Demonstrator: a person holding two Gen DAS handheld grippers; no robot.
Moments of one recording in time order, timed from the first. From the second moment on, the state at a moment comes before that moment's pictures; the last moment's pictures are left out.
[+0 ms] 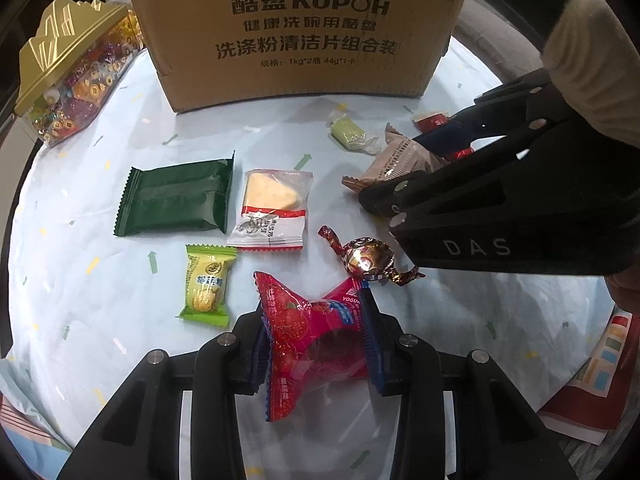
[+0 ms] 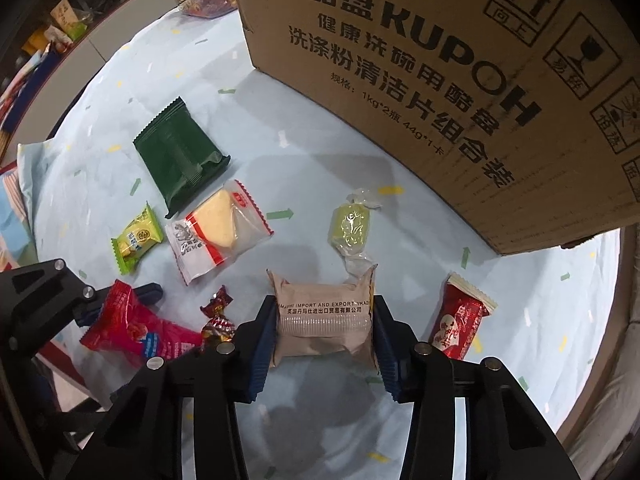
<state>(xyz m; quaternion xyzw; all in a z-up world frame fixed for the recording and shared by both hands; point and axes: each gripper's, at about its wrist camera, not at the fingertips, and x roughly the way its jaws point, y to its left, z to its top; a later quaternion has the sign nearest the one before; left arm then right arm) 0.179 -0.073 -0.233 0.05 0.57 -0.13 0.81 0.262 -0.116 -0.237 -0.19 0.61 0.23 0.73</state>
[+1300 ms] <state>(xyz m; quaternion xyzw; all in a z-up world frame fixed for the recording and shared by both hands) 0.159 -0.060 -0.162 0.03 0.52 -0.10 0.85 0.216 -0.143 -0.152 -0.16 0.58 0.18 0.78</state>
